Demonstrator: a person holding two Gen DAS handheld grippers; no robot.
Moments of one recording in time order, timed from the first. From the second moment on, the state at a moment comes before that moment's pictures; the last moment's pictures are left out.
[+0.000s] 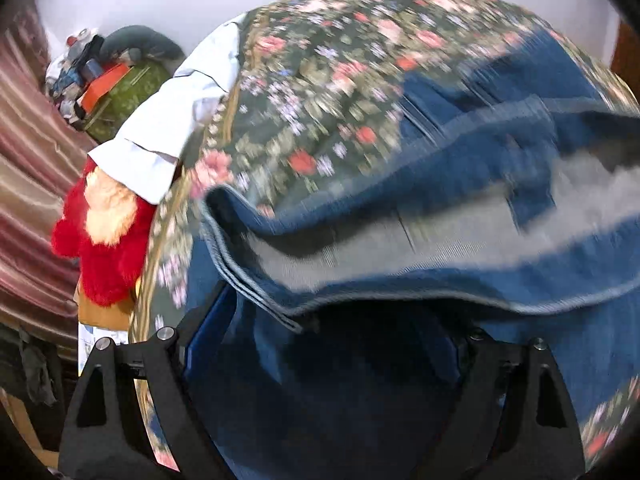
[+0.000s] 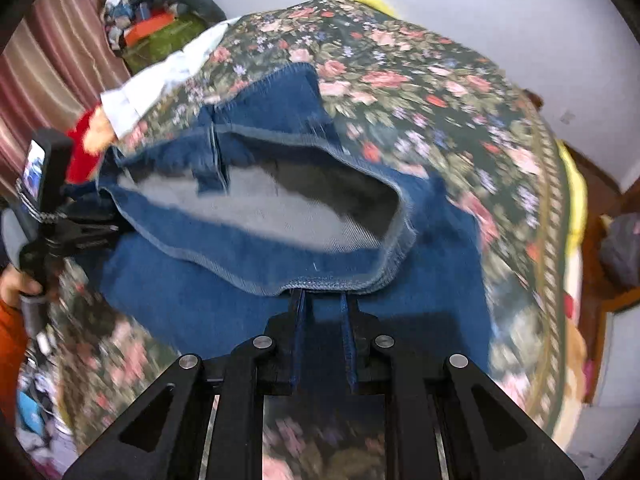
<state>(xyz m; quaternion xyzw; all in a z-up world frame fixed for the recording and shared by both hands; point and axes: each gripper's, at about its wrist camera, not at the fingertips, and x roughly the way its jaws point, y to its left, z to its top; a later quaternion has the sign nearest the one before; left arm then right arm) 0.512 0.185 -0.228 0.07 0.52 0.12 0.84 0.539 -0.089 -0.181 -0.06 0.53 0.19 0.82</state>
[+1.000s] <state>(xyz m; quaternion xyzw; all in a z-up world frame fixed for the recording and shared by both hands) 0.466 0.164 -0.197 -0.03 0.51 0.04 0.86 0.491 -0.029 -0.206 -0.16 0.53 0.18 0.81</state>
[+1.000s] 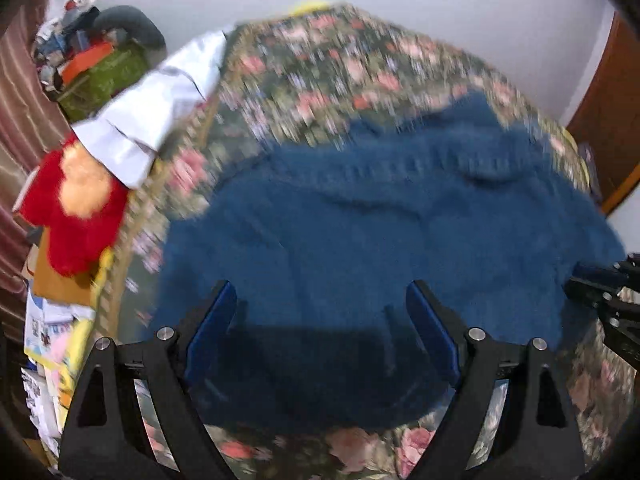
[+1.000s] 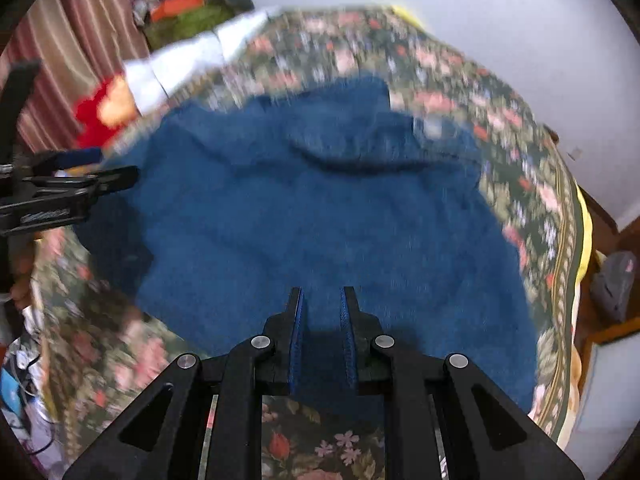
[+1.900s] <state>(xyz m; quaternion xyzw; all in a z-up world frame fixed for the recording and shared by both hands) 0.358 0.216 -0.196 -0.16 0.47 0.13 0.86 0.462 -0.054 -0.193 -0.21 0.48 0.13 0.84</state>
